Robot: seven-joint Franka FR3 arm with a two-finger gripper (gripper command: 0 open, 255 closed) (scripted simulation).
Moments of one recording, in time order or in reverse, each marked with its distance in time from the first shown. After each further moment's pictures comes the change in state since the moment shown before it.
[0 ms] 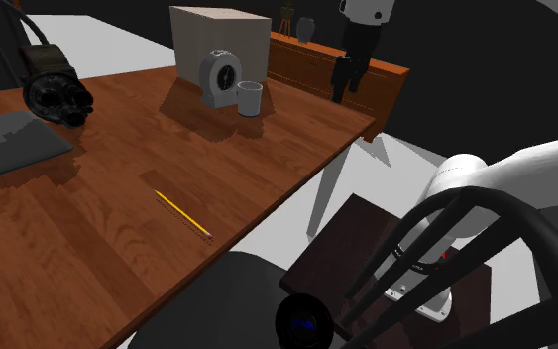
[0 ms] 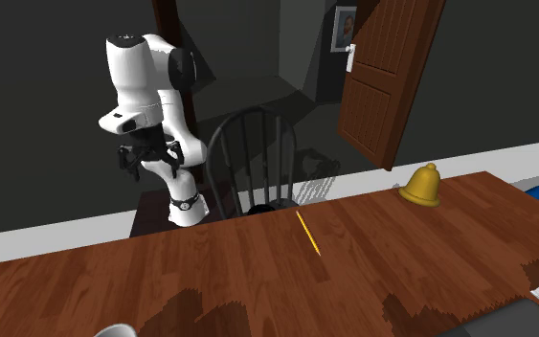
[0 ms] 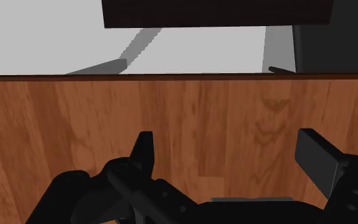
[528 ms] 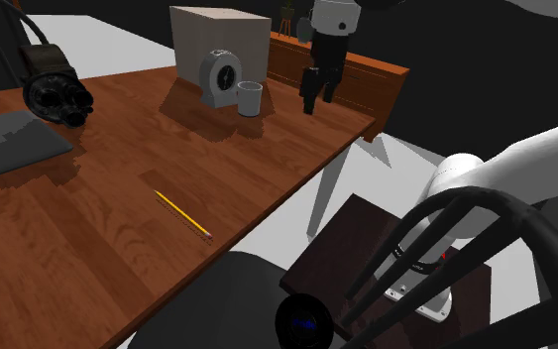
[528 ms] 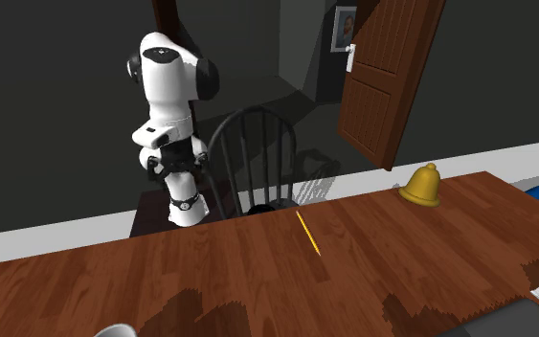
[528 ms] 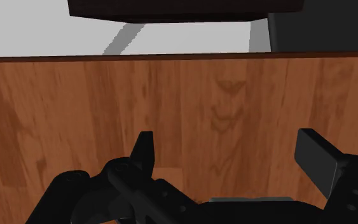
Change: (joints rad) arm 0.037 0.126 0.104 0.030 0.065 0.076 0.121
